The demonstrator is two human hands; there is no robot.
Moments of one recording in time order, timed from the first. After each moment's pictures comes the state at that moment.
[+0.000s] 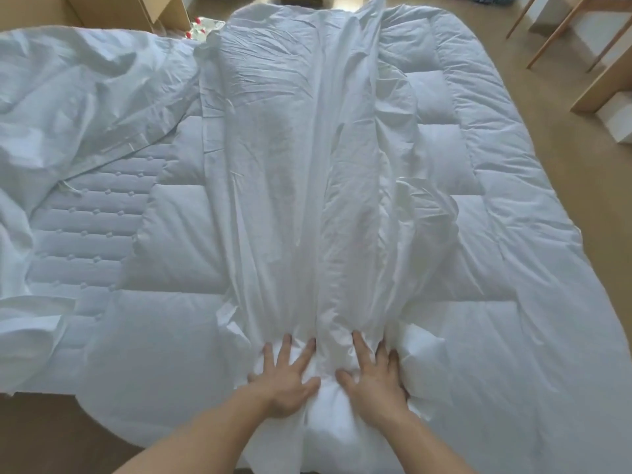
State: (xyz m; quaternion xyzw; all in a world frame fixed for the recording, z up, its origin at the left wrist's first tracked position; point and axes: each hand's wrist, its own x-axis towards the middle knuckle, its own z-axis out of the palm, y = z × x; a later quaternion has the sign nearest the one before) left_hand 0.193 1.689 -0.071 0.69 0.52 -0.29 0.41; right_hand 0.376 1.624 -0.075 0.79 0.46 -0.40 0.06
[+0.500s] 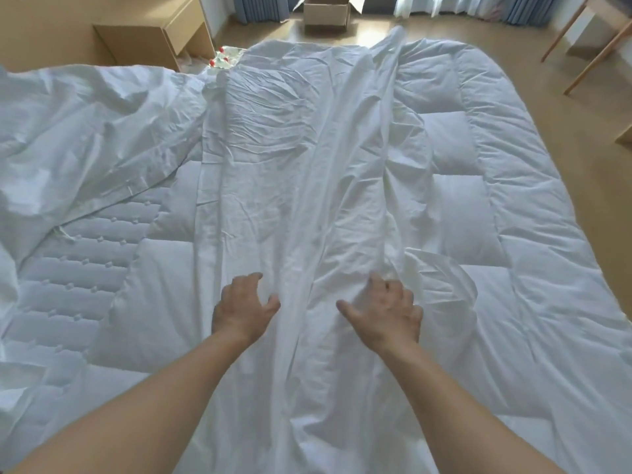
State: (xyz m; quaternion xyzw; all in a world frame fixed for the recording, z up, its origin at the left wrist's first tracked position) left_hand 0.231 1.923 -0.014 0.64 0.73 0.03 0.22; right_hand 0.461 1.876 -0.001 0.82 0.54 -0.22 -0.03
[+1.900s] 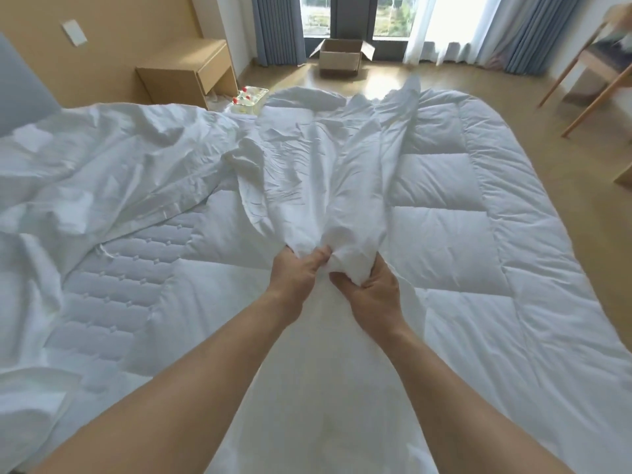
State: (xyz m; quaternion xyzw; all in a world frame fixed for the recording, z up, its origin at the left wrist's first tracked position) left_hand 0.286 1.939 0.125 0.36 0.59 0.43 0.58; right_hand 0.413 1.898 0.090 0.63 0.46 -0.39 -0.49
